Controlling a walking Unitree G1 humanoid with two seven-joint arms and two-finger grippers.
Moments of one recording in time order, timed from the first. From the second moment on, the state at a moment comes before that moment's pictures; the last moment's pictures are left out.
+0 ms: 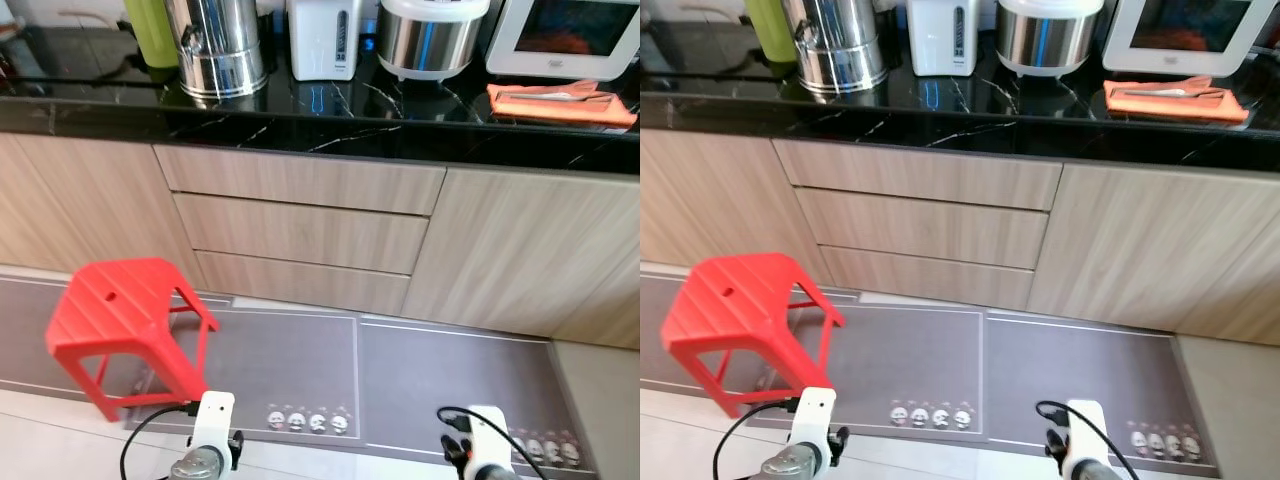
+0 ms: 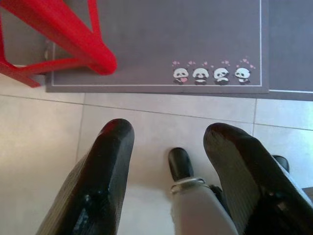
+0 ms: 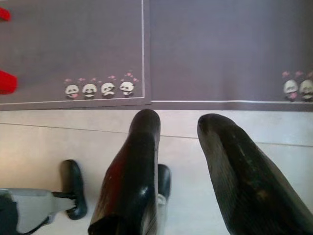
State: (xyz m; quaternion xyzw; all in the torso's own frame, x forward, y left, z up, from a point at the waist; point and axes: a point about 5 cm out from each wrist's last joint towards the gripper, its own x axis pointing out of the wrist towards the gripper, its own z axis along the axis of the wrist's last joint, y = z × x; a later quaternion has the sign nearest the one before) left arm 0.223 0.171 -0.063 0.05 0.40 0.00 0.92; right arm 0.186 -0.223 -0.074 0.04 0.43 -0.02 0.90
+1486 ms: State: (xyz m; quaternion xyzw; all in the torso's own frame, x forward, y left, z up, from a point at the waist) left arm 0.242 0.182 -0.049 0.07 0.37 0.00 0.93; right arm 0.193 -0.227 -0.071 0.04 0.44 -0.01 0.90
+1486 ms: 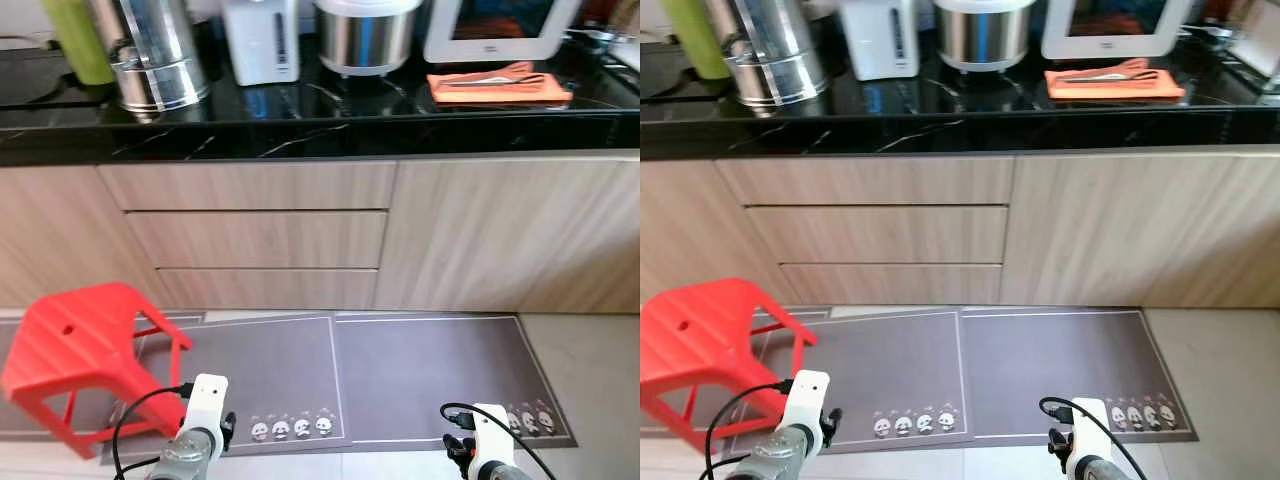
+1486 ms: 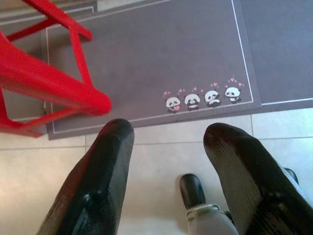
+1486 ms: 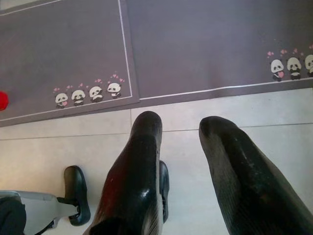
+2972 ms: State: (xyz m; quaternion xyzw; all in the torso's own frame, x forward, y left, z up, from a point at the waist) left arm 0.223 0.183 -0.062 0.10 0.40 -0.01 0.91; right arm 0.194 -0.230 -0.070 0.01 0.45 0.01 0.89
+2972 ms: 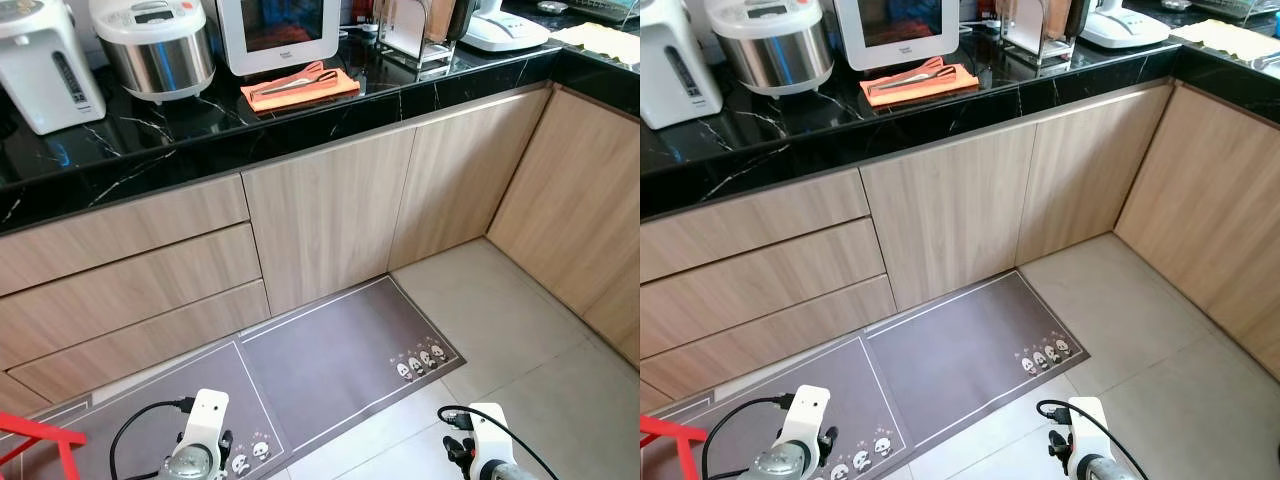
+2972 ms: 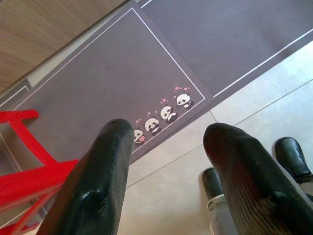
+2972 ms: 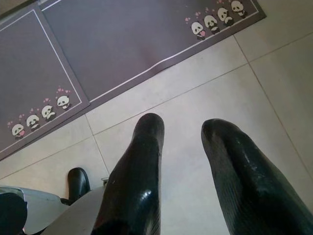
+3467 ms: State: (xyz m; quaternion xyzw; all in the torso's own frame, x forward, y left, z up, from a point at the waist) left arm 0.224 0.180 -0.061 0.11 0.39 -0.02 0.91; right arm 0.193 -0.235 -0.069 0.01 0.45 0.01 0.89
